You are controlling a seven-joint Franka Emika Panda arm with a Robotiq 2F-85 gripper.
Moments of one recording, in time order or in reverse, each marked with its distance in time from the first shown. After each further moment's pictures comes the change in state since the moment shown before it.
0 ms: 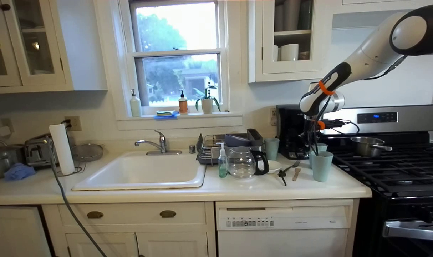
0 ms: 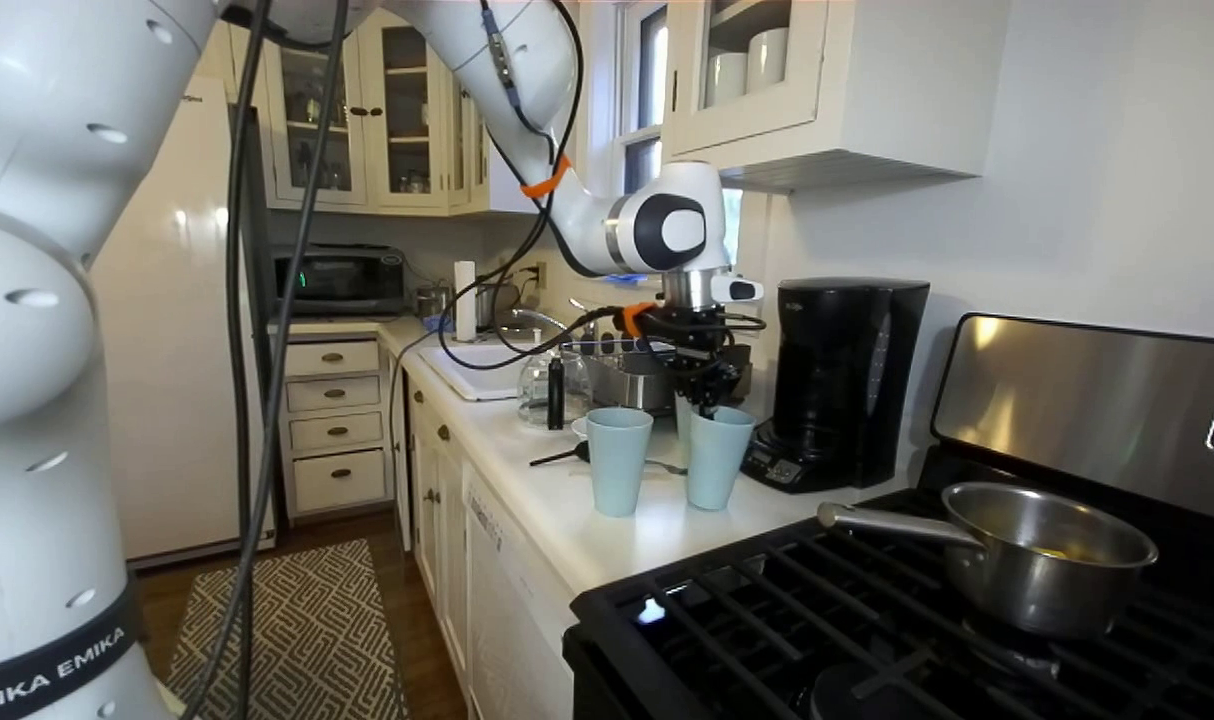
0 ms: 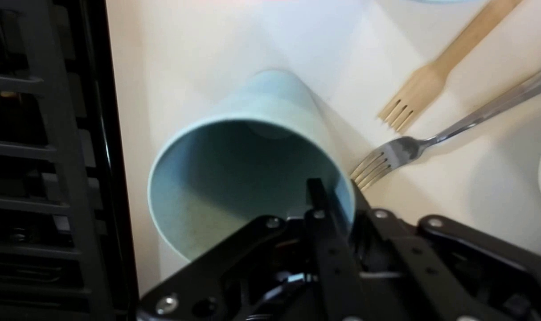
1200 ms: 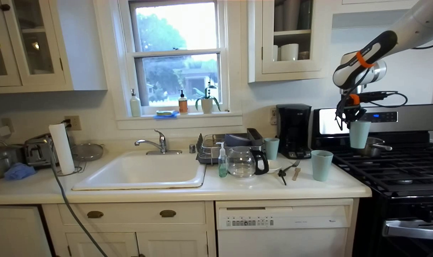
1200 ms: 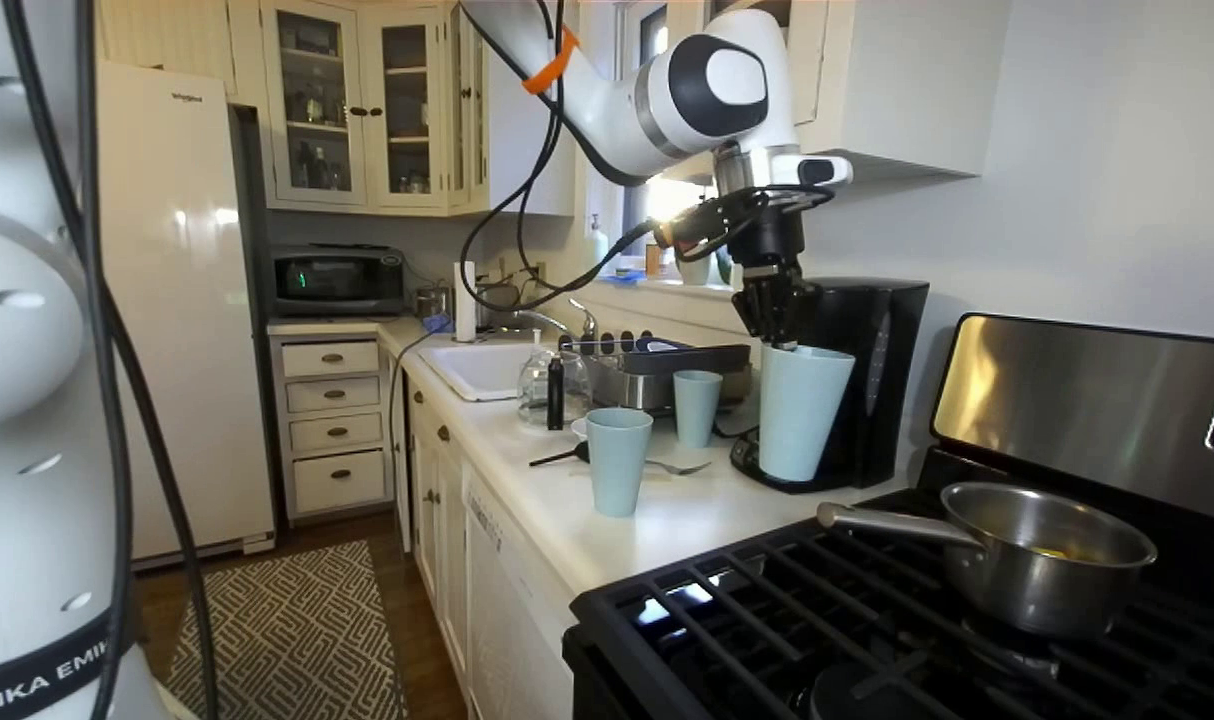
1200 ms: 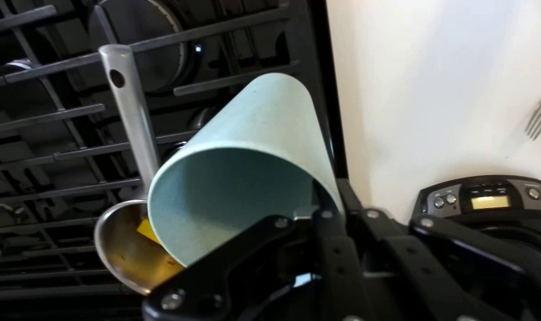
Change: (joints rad) arm -0.036 -0.292 -0.176 -0.099 -0.177 -0.198 0.200
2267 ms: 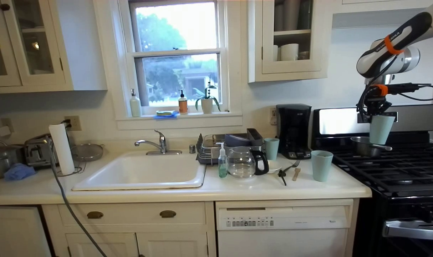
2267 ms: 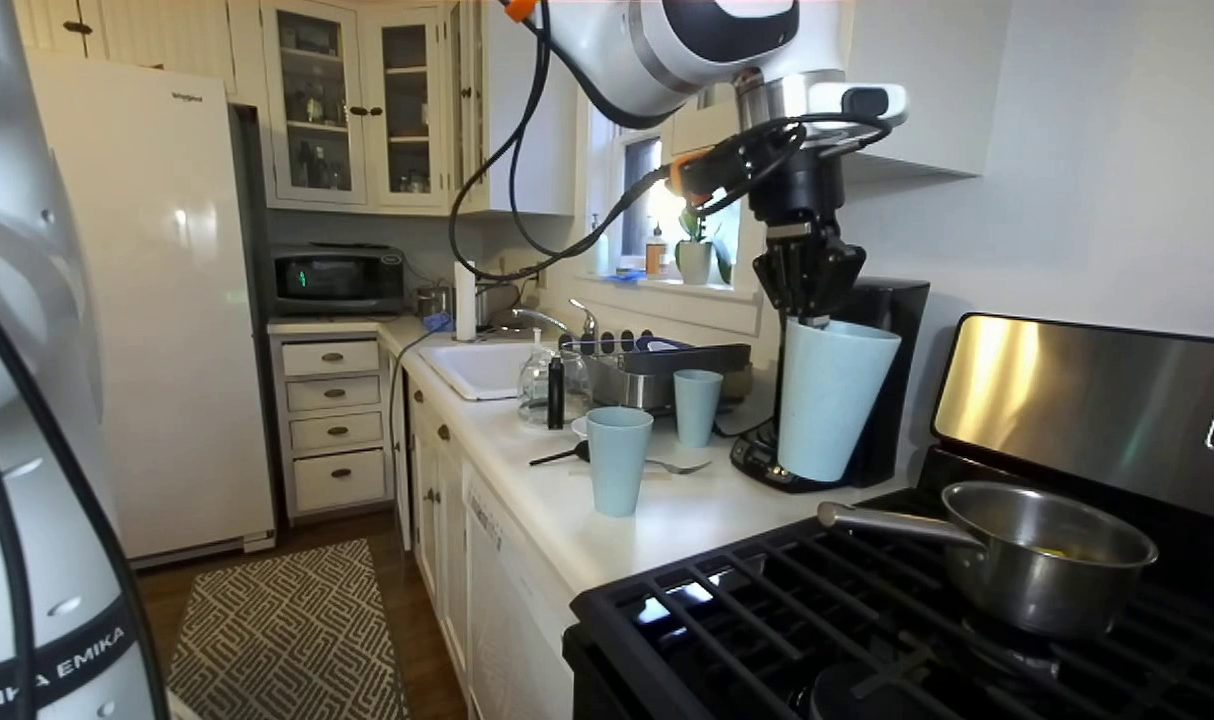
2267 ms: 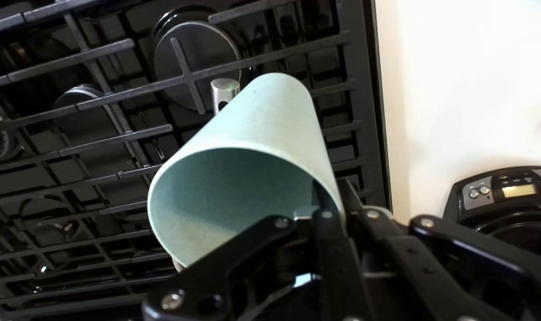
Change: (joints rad) arm -0.109 -0.167 -0.016 -0.108 0.033 -0.011 -0.116
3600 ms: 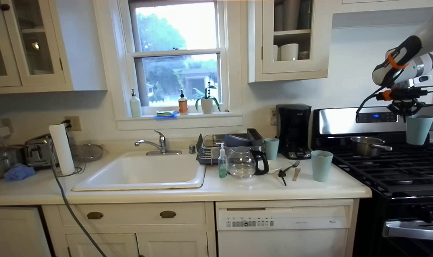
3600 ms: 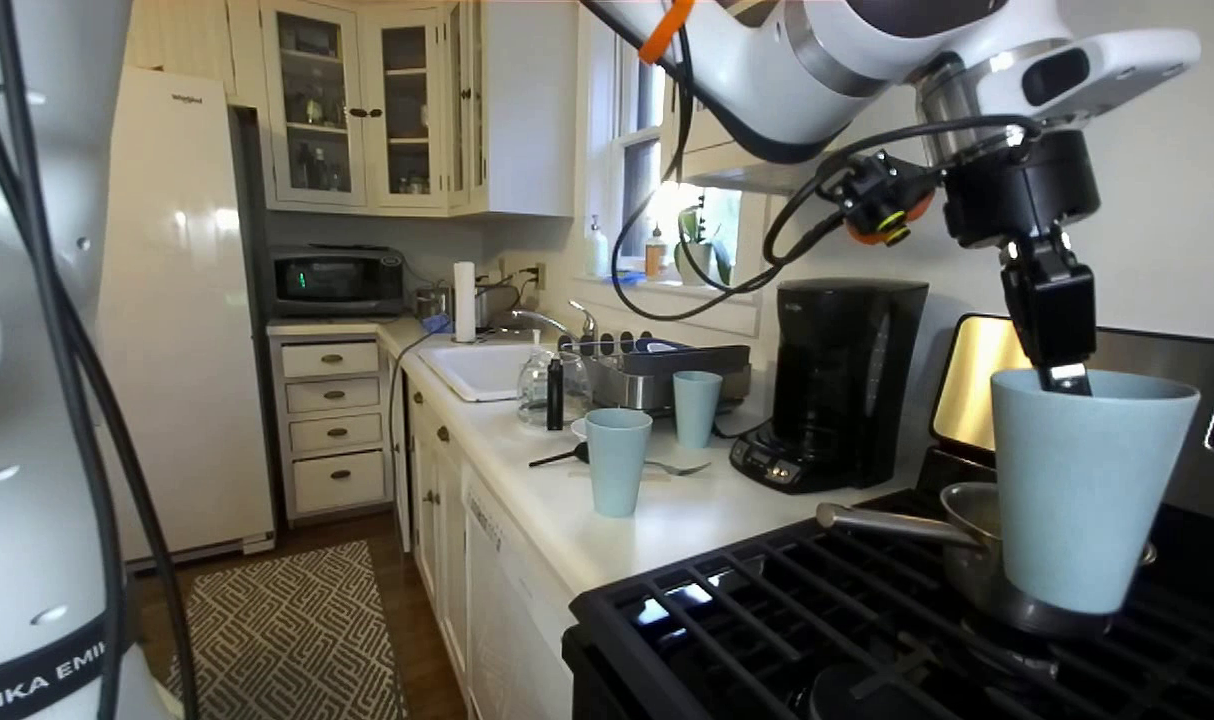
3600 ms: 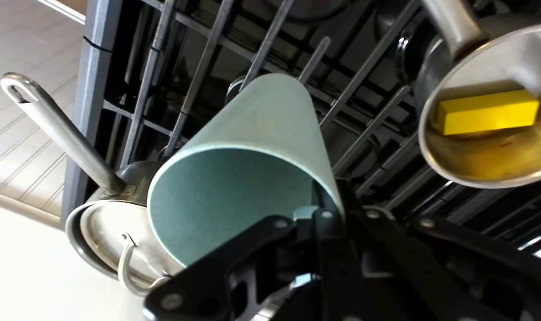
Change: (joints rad) arm -0.124 0.286 -0.132 0.280 -0.104 -0.026 0.630
